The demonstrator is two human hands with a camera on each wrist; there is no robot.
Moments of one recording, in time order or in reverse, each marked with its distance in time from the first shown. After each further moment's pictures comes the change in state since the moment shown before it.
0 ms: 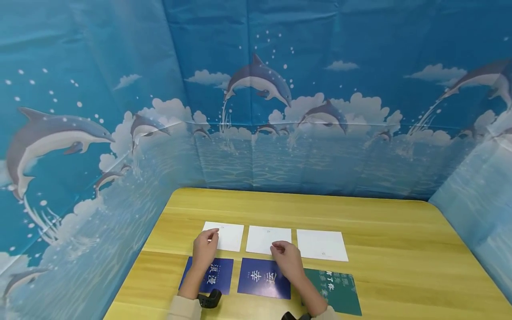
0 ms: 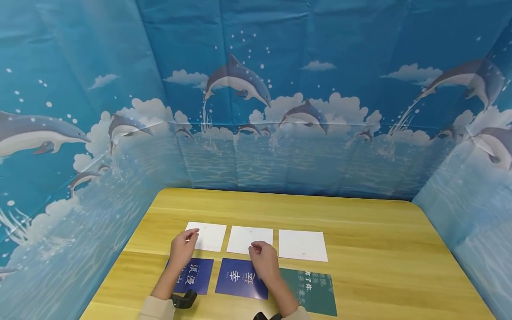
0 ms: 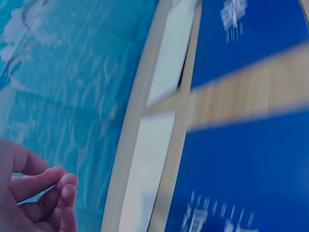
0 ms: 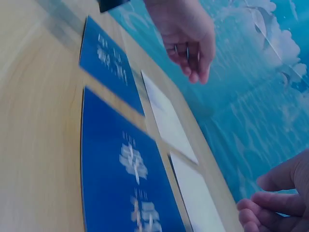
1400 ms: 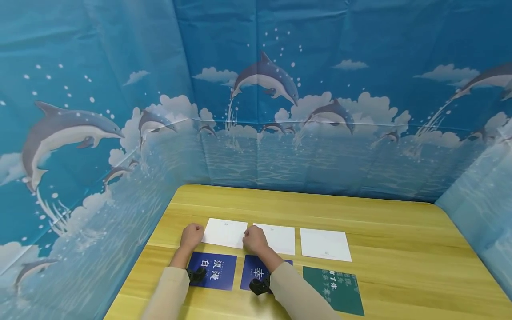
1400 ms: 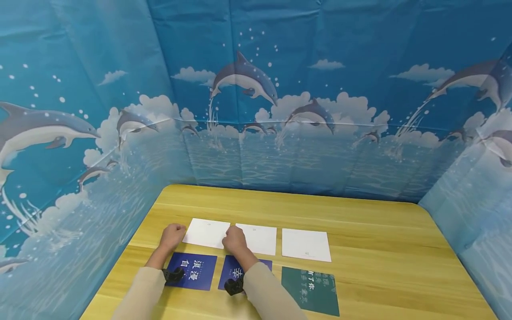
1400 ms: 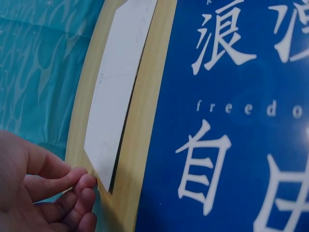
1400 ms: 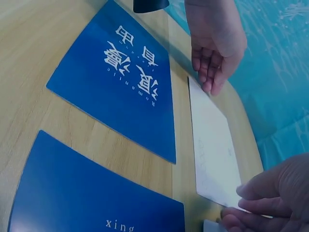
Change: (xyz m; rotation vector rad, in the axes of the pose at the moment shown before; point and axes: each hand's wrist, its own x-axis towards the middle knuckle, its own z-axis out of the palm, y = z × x) left_hand 0.053 -0.059 -0.032 0.195 -0.162 -0.176; right_hand 0.057 -0.029 0.087 -0.244 -0.266 -0.001
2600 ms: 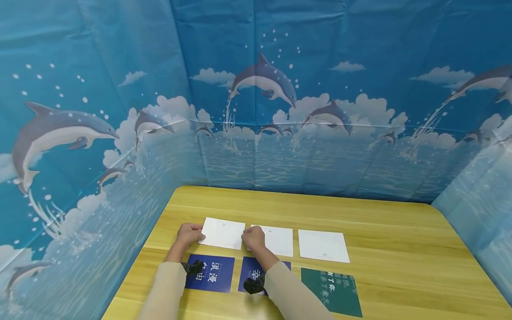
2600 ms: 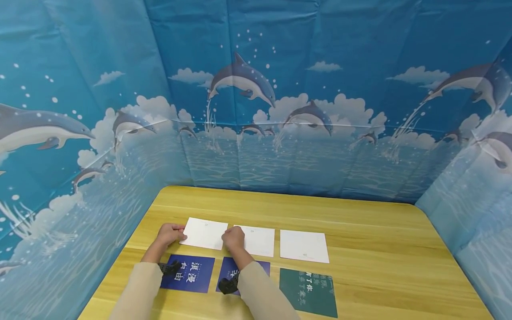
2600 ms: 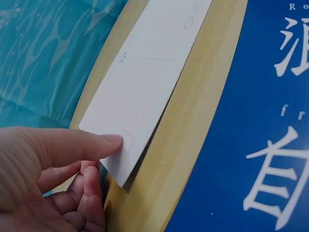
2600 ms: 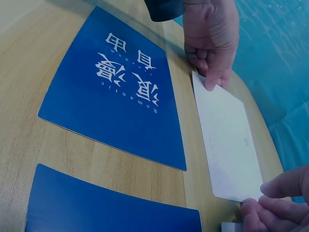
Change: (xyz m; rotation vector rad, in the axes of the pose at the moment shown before) left_hand 0.015 -0.006 -0.001 -0.214 -0.107 -0.152; right_hand 0.011 0.002 0.009 0.272 0.160 0.301
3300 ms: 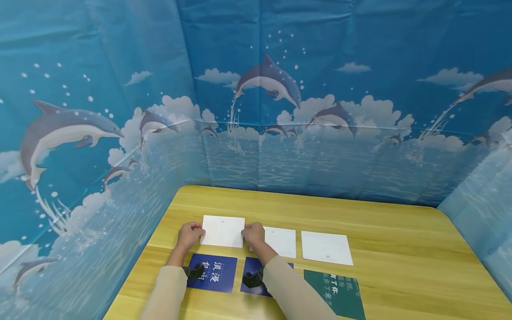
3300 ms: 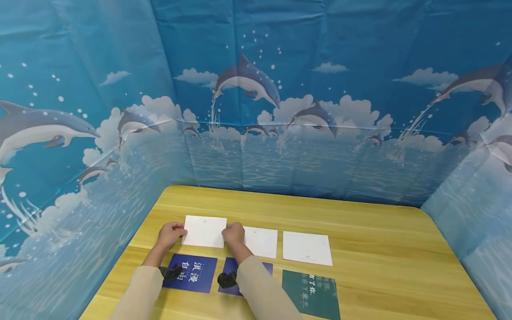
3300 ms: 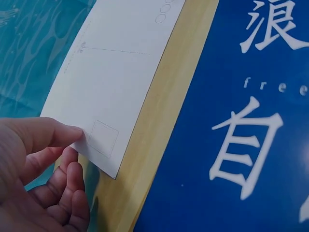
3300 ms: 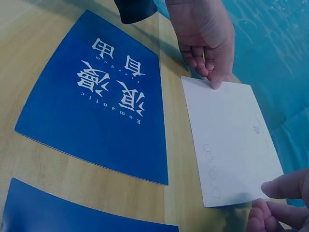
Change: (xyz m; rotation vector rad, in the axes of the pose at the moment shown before) left_hand 0.001 -0.011 0.000 0.012 0.107 0.046; right_hand 0.006 -0.017 0.003 0.035 -0.016 0.065
